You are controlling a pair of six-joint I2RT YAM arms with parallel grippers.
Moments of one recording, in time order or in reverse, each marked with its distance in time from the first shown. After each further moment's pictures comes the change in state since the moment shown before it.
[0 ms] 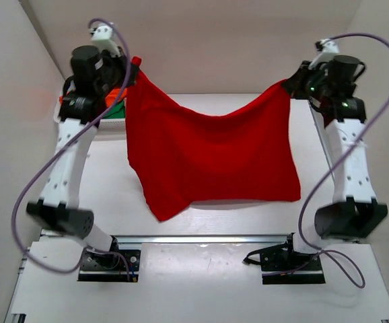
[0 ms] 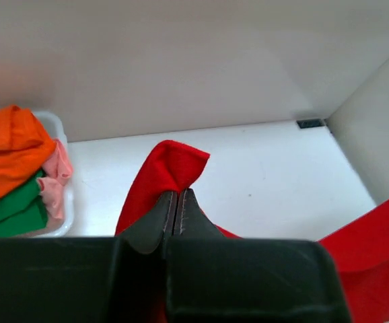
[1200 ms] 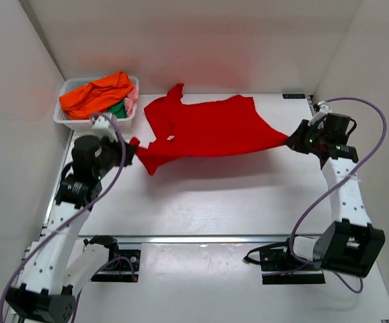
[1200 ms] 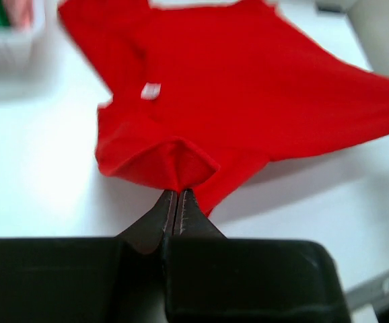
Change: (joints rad) left arm -0.026 -0.581 -0.873 0.075 0.016 -0.058; right arm -0.128 -0.180 -0.643 0.053 -0.012 -0.004
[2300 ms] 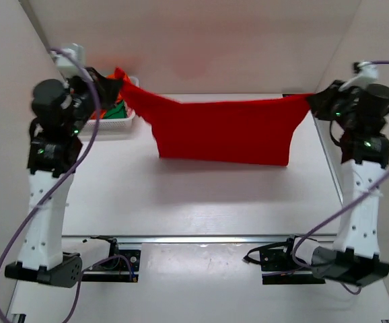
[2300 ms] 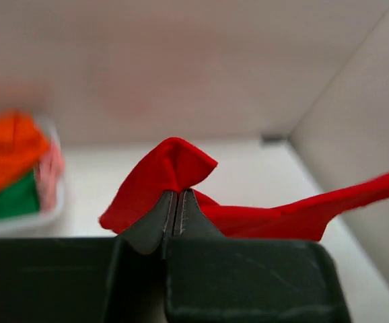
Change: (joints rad) left arm 0.050 0.299 0.596 -0.091 0.045 0.006; right arm 0.030 -0.048 0.368 -0.064 0.031 0.043
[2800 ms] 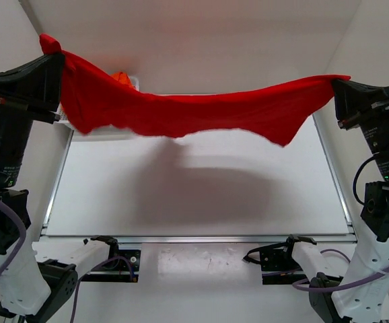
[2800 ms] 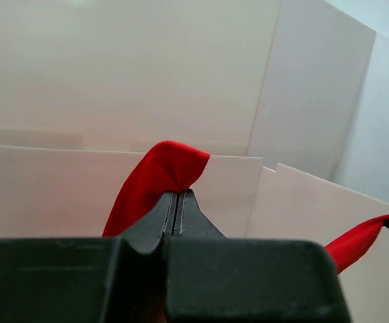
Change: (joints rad) left arm -0.048 -0.103 0.561 0.040 -0.038 -0.053; right arm 0.005 -0.254 0.369 0.033 -0.039 0.052
